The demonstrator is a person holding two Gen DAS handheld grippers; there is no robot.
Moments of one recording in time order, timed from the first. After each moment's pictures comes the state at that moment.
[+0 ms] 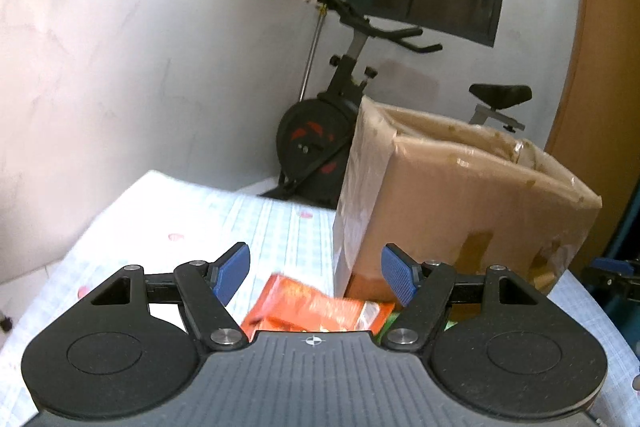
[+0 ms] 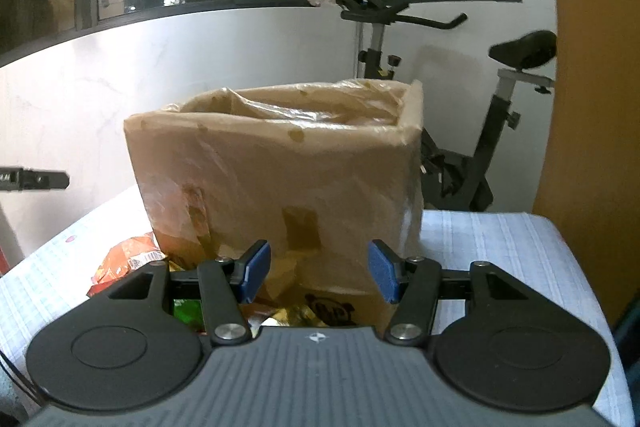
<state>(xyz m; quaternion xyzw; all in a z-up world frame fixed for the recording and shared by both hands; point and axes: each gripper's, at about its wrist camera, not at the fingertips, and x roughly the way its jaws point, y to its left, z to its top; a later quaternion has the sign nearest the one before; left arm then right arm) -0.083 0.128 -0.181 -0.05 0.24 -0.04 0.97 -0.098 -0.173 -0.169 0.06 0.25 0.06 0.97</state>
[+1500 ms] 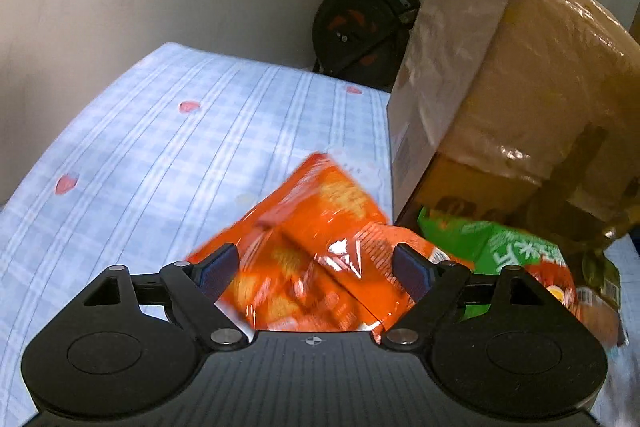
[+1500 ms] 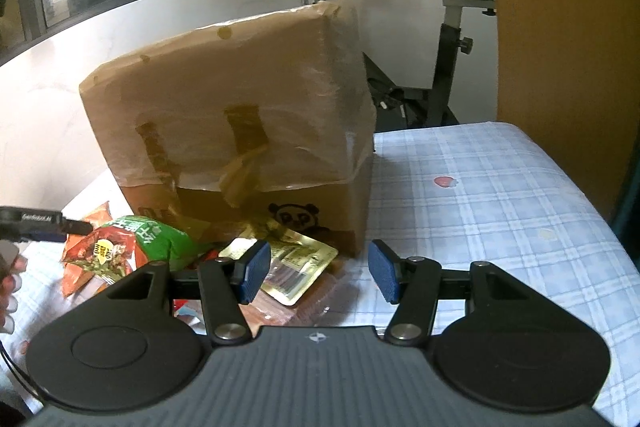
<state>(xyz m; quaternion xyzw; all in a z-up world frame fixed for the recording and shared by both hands) -0.027 0.157 -0.267 -0.08 0.39 0.00 0.92 -0.127 -0.182 -0.213 0.12 0.30 0.01 0.95</state>
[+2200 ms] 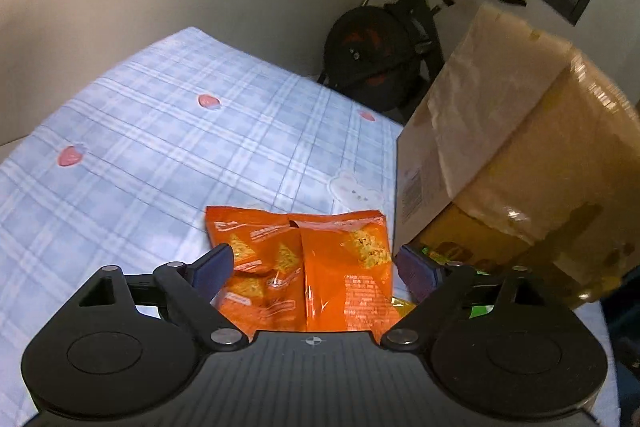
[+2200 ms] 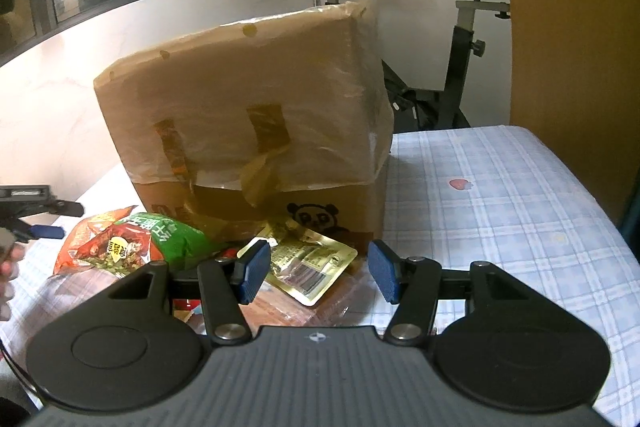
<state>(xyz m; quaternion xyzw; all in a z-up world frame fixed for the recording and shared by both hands) -0.012 0.181 -0.273 -0.17 0.38 0.00 0.91 -0.128 -0.175 -0.208 0.11 0.30 0.02 0.95</state>
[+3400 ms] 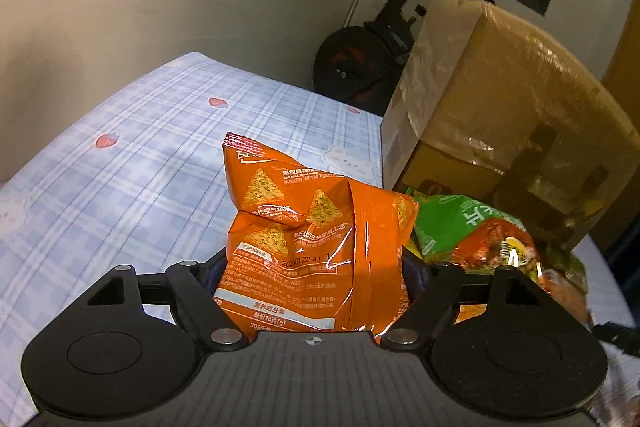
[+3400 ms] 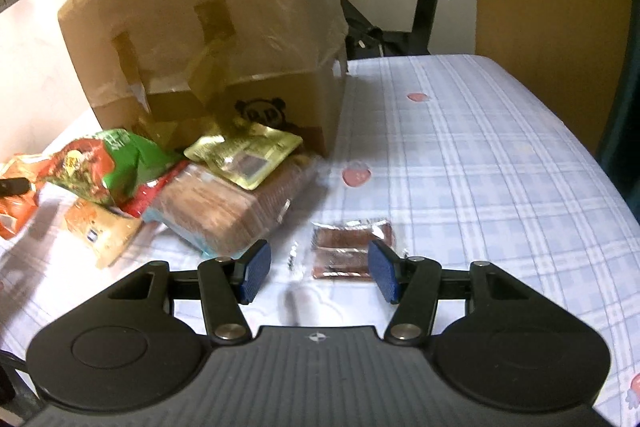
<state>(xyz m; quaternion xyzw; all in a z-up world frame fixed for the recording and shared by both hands) -0.097 0.162 -0.279 -0.13 0.32 -0.01 0.94 -0.157 -0.187 -0.257 0.10 0.38 -0.02 0.92</state>
